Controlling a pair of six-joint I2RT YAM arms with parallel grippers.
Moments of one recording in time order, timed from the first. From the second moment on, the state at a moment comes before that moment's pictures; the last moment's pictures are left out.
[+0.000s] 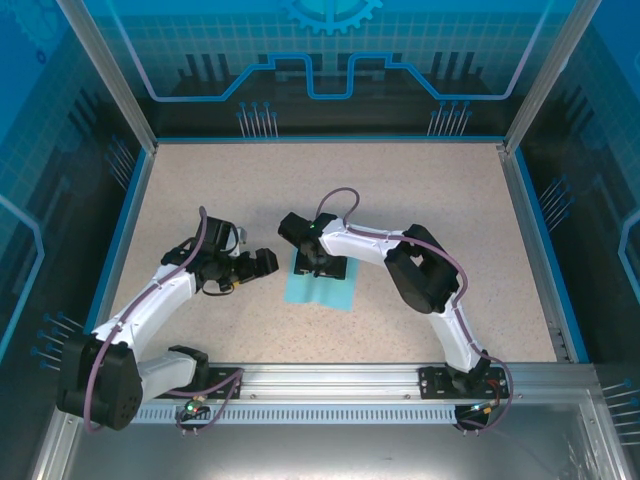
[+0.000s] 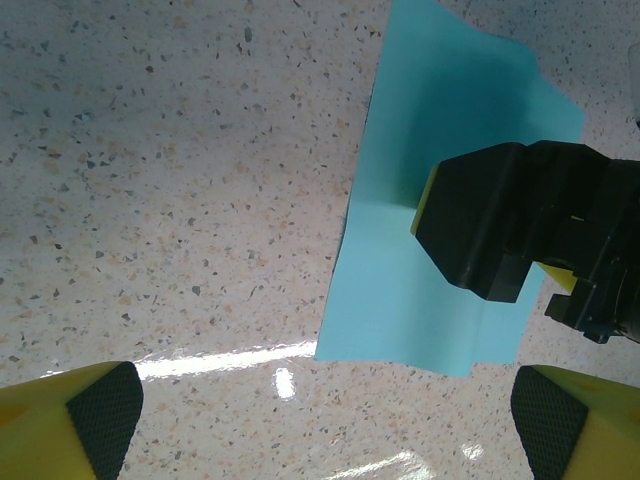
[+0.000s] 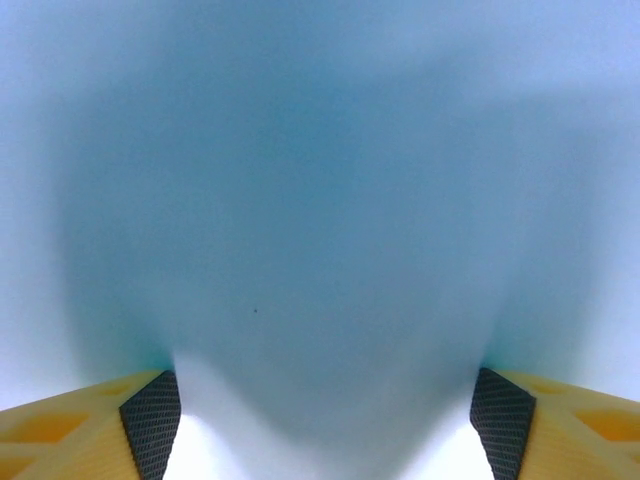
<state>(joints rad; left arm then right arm) -0.21 1.15 0.71 -0.63 0.35 -0.57 0.88 2.18 1.63 -0.93 0.14 1.03</state>
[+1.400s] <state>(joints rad) -0.21 1.03 0.79 -0.74 0.35 -0.57 0.88 1.78 1.38 -0.57 -0.01 0.90</state>
